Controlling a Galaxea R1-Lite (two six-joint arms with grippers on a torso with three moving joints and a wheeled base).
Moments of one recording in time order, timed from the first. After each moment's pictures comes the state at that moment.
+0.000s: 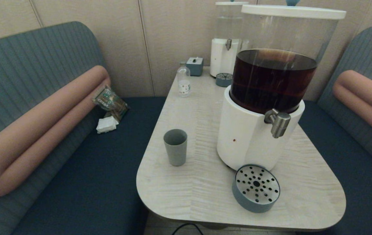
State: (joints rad) left arm -0.01 0.00 0.00 -0.01 0.00 -0.02; right arm 0.01 0.00 -0.02 0.04 0.03 -0.07
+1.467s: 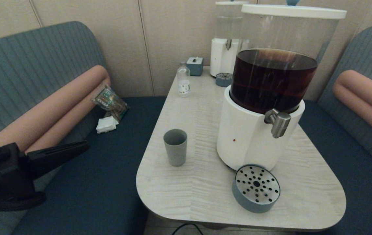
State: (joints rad) left arm -0.01 1.09 -0.46 -0.59 -0.70 -0.14; right arm 0.01 0.00 -0.02 0.04 0.03 -0.07
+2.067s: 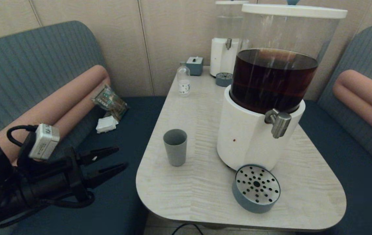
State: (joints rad) left arm -0.01 1.58 -0.24 -1.33 -0.87 0.07; right arm 0.01 0.00 -0.02 0.04 0.03 -0.07
